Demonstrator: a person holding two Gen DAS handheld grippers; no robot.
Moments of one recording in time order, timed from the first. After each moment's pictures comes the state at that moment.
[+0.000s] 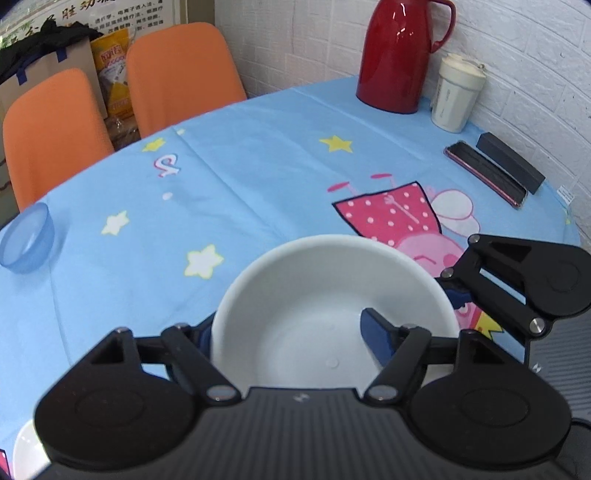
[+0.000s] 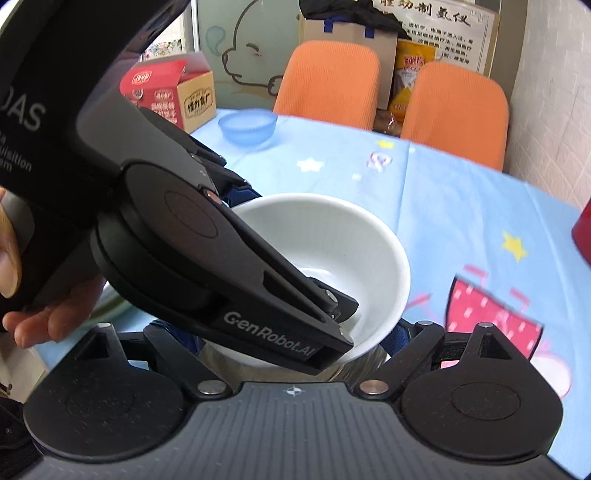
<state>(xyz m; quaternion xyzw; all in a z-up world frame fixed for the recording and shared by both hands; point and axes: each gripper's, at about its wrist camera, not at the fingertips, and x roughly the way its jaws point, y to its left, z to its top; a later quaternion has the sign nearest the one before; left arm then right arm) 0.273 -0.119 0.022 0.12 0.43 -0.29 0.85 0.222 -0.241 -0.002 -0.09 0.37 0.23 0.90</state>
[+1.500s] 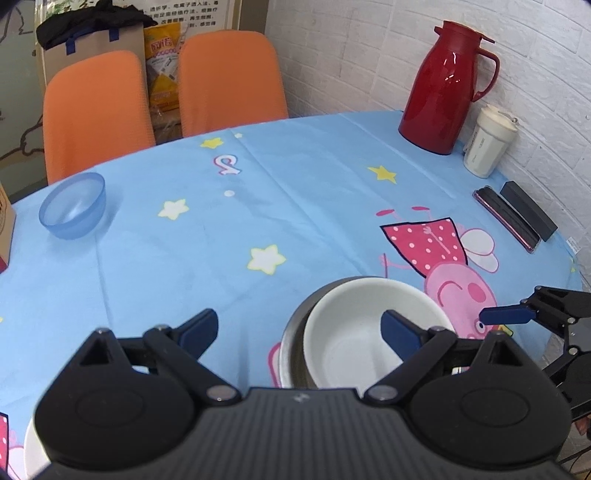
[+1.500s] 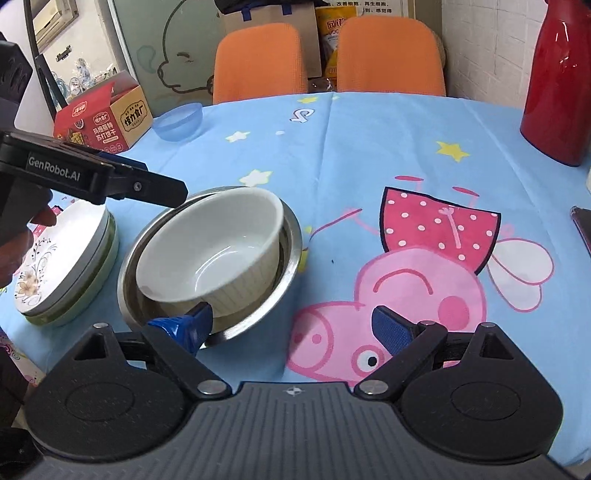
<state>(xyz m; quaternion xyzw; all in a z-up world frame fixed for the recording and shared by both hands) 0.276 -0.053 0.040 0.05 0.41 -0.26 0.87 0.189 -0.313 -0.018 0.02 0.40 0.16 0.90</state>
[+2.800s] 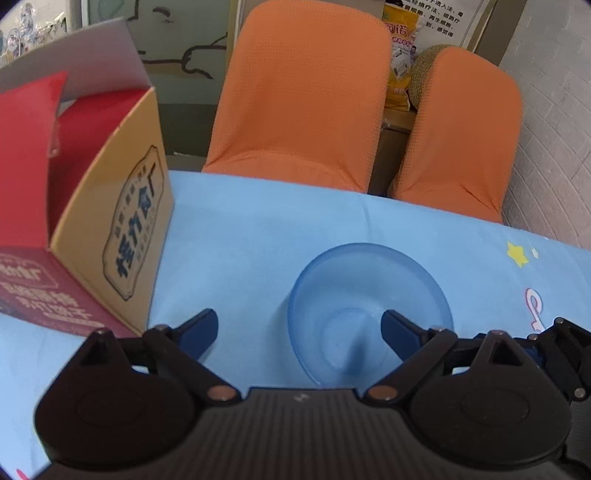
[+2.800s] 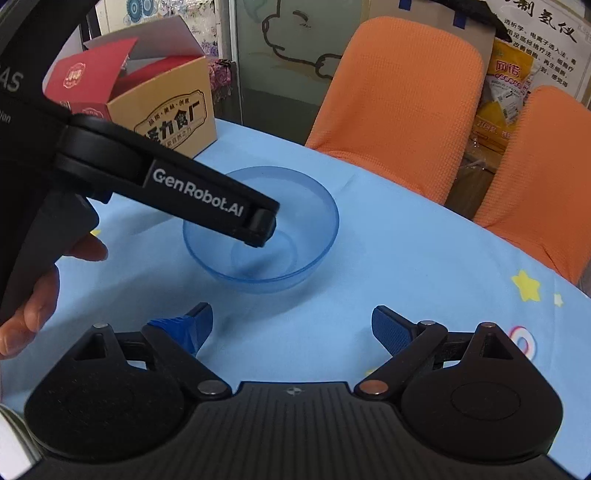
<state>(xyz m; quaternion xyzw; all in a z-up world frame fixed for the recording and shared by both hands) 0.530 0.128 -0.008 -0.08 0.46 0.00 0.89 0.477 -0.062 -0.025 -0.15 0.40 0.29 0.86</state>
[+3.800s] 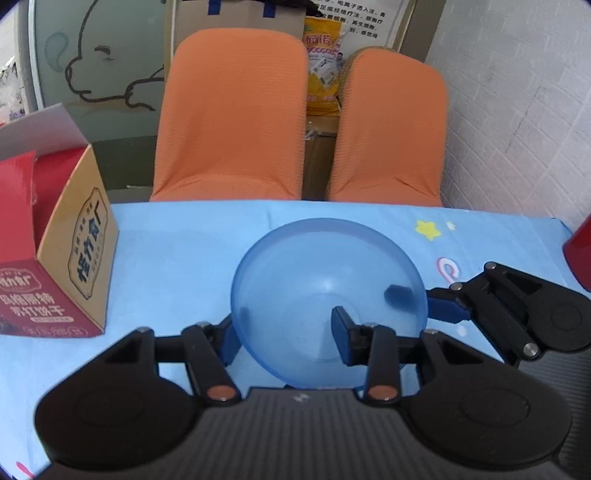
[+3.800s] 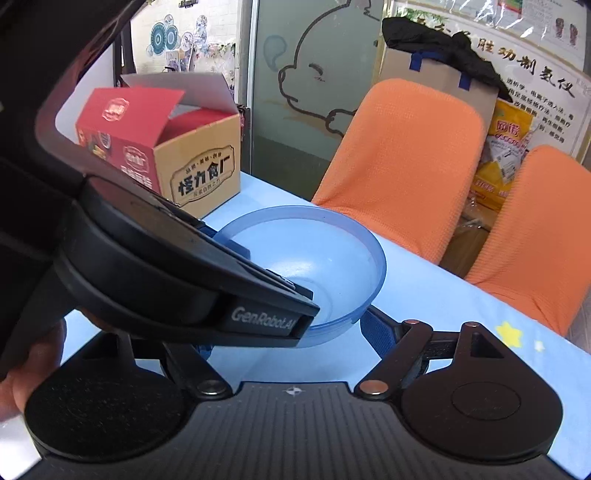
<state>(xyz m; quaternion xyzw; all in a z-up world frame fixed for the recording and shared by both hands) 0.475 0.077 0.040 -0.05 0.42 -0.09 0.90 0.434 -0.074 0.016 -0.15 0.31 0.31 0.89</state>
